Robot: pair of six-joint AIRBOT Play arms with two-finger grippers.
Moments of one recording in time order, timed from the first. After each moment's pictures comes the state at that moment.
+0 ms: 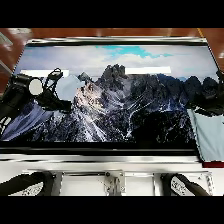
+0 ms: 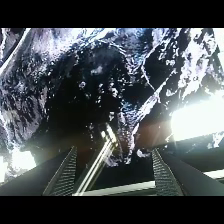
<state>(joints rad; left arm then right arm) -0.31 -1.27 1.25 1.58 -1.35 -1.66 -0.35 -1.16 1.21 -1.35 1.39 1.51</state>
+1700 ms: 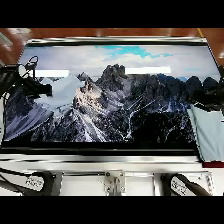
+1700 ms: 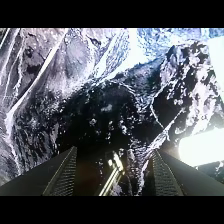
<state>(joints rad) 0.07 -1.64 1.53 1.61 -1.22 -1.66 -0.35 -1.18 1.21 -1.32 1.26 1.51</state>
